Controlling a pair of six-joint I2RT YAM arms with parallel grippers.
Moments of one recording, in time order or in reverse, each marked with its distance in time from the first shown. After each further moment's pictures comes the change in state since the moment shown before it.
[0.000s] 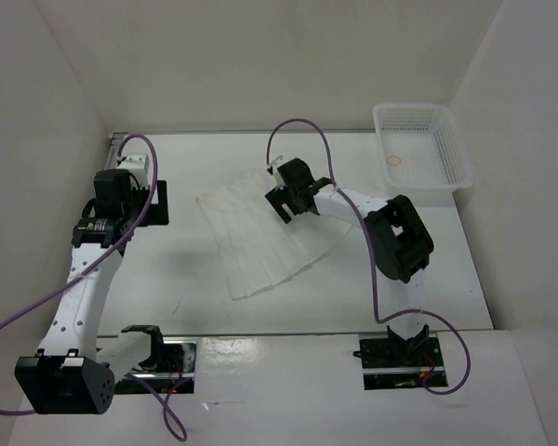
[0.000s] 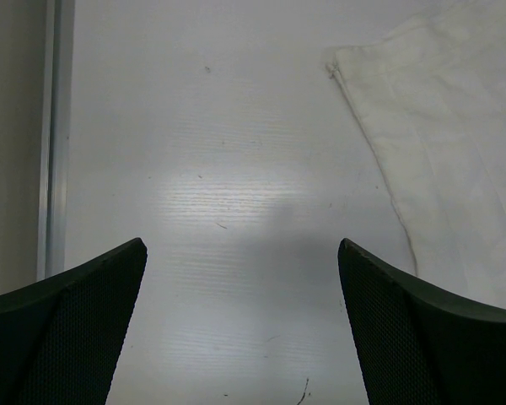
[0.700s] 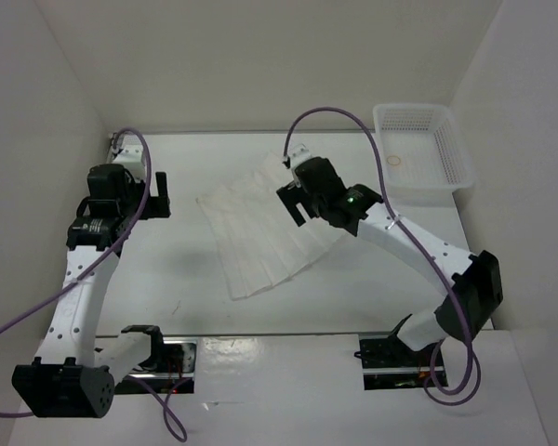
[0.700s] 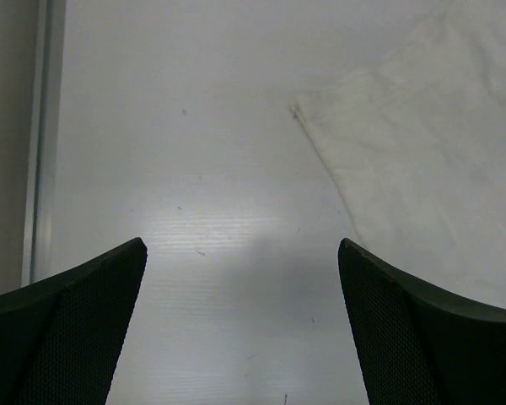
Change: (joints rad) left arm -0.010 -0.035 0.072 0.028 0.063 -0.029; right arm 0.151 -0.499 -0.022 -0.318 0.133 0.108
